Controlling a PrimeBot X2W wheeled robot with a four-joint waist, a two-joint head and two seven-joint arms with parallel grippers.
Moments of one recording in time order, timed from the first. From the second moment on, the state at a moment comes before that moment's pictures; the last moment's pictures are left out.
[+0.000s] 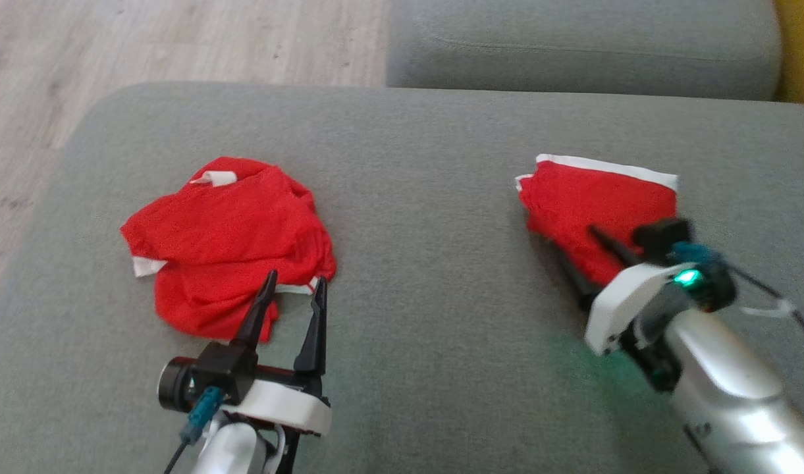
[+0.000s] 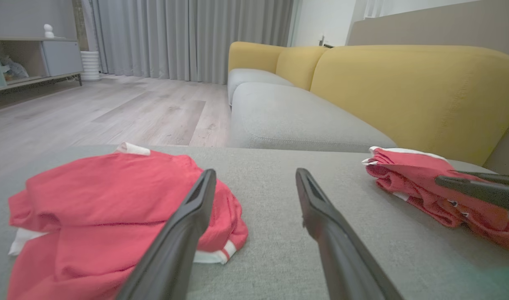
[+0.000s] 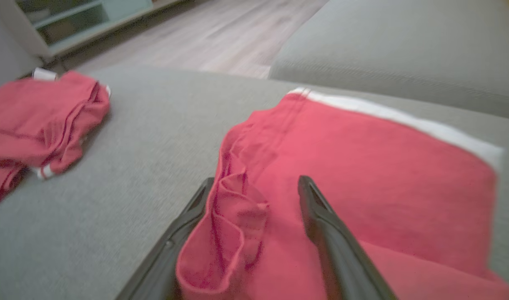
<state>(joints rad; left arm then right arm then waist) -0.16 0.04 -0.32 0.37 -0.23 -0.03 -0.26 -0.50 -0.26 0.59 0.74 0.50 0.13 -0.01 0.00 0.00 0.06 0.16</state>
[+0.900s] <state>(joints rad) -0.16 0.04 -0.29 0.30 -0.25 -0.02 -0.26 -0.21 -0.10 -0.10 0.39 0.14 0.13 -0.21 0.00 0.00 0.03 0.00</state>
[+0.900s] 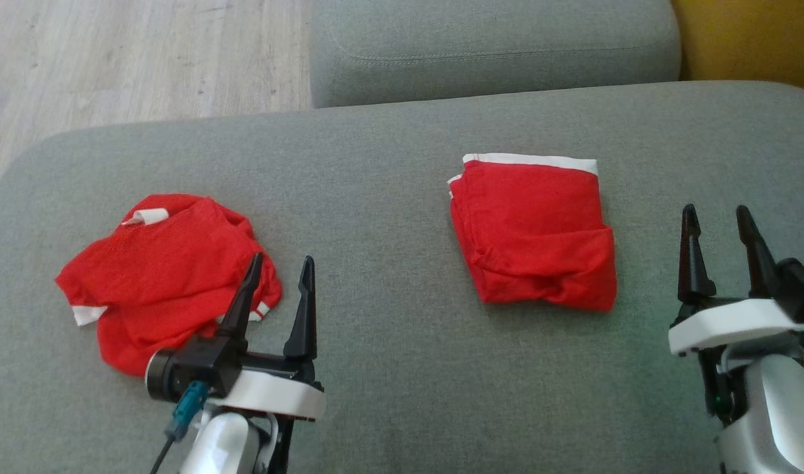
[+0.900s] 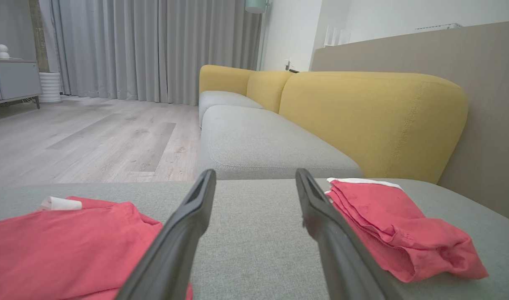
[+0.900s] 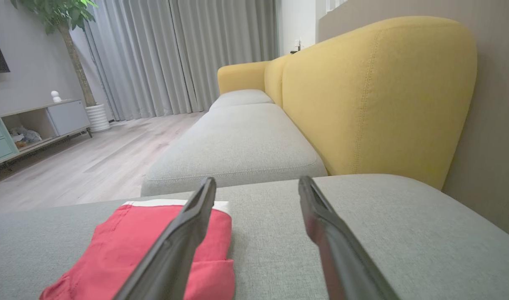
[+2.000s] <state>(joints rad) -0.25 0.04 -0.34 0.31 -0.25 -0.03 -0.26 -0.58 -0.07 -0.16 0.89 -0.06 0.13 -0.21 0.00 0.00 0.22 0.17</state>
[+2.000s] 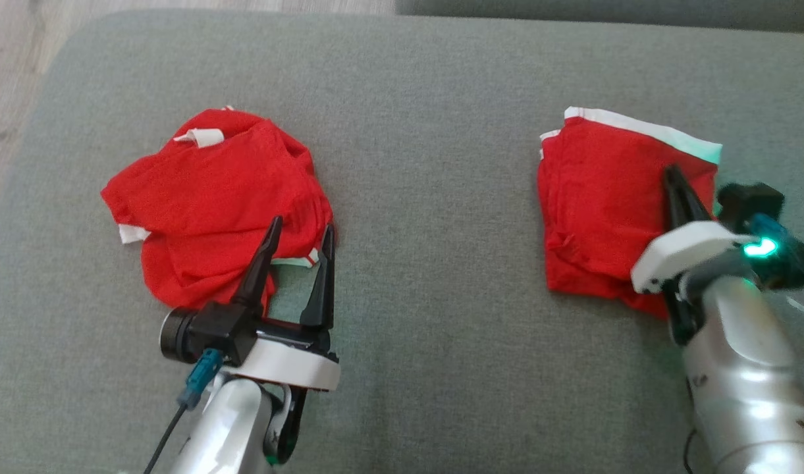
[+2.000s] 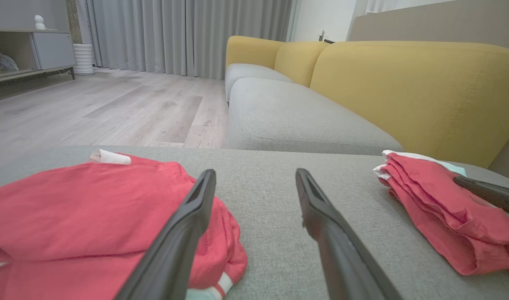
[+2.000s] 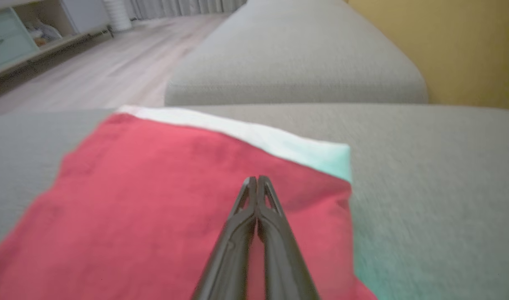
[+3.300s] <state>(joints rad) -0.20 0.04 -0.32 0.30 -0.26 -0.02 -0.26 -0.51 -0.06 0.01 0.75 0.08 0.13 -0.25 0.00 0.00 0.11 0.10</state>
